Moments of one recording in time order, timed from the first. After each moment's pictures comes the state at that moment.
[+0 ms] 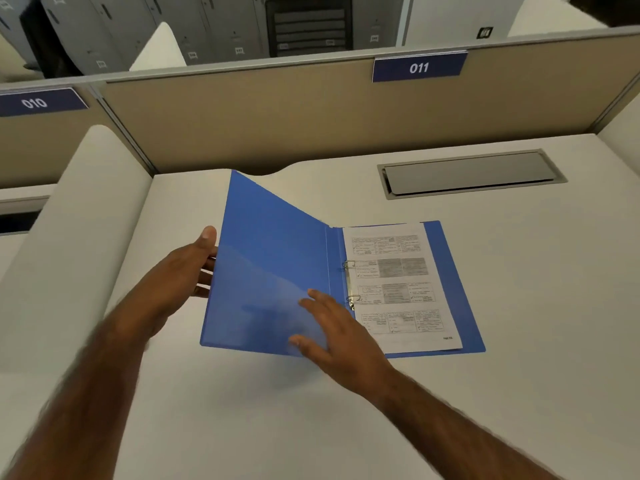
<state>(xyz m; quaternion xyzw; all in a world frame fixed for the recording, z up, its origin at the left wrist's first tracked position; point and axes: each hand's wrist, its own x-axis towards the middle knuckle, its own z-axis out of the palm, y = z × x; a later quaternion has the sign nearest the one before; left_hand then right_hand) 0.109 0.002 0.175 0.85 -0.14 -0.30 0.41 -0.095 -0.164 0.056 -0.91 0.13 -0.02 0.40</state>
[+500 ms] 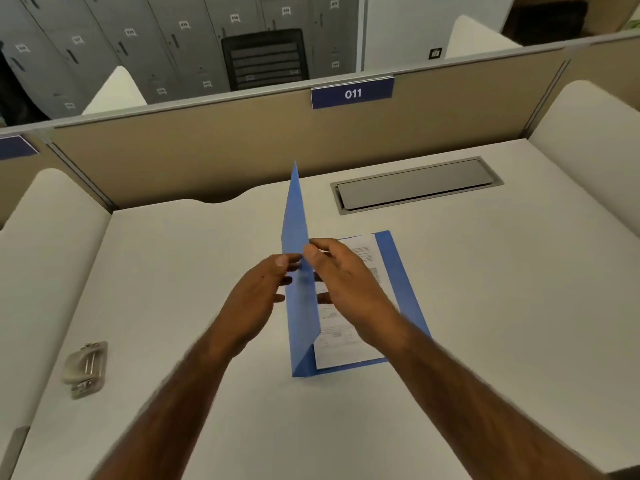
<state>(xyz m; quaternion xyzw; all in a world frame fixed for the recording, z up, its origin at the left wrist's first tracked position) -0.003 -0.134 0.159 0.77 -0.28 -0.31 0.48 -0.111 -0.258 0.172 -0.68 0.25 -0.12 0.68</state>
